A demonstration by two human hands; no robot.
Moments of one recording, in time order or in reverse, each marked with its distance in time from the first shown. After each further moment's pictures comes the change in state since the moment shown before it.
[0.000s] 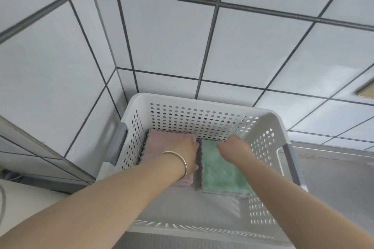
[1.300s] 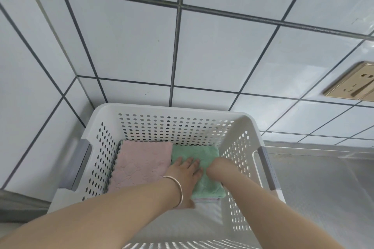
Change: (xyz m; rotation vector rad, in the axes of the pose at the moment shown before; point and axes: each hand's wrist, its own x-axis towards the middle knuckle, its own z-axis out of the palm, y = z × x) left_hand 0.015 0.054 0.025 0.250 -0.149 0.276; right_hand 0.006 0.031 0.002 -0.440 -0.202 0.048
